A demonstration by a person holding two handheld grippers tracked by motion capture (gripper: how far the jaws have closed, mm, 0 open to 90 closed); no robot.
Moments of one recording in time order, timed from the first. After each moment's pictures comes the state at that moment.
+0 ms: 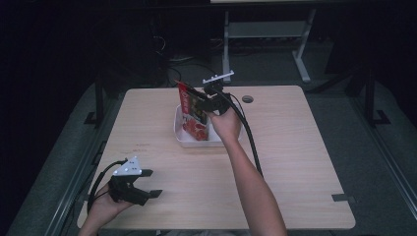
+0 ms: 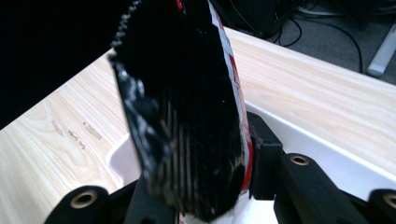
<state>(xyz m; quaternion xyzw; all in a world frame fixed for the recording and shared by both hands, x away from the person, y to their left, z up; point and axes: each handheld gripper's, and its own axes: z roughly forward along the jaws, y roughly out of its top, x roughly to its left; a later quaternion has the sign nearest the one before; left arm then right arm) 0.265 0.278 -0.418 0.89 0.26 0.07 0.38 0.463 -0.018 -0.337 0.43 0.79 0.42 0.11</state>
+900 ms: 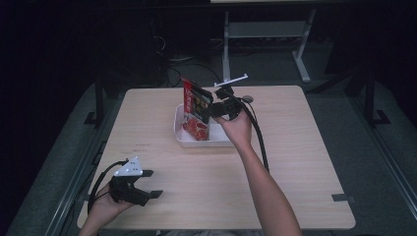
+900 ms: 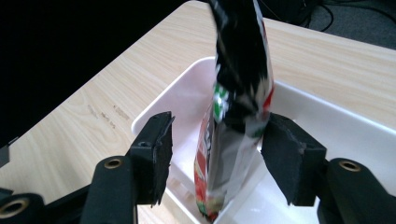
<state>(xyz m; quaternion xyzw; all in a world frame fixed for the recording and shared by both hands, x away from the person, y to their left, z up) 0.264 0.276 -0.417 0.89 0.26 0.08 0.37 0.449 -0.049 -0.340 0.42 0.79 0.44 0.05</state>
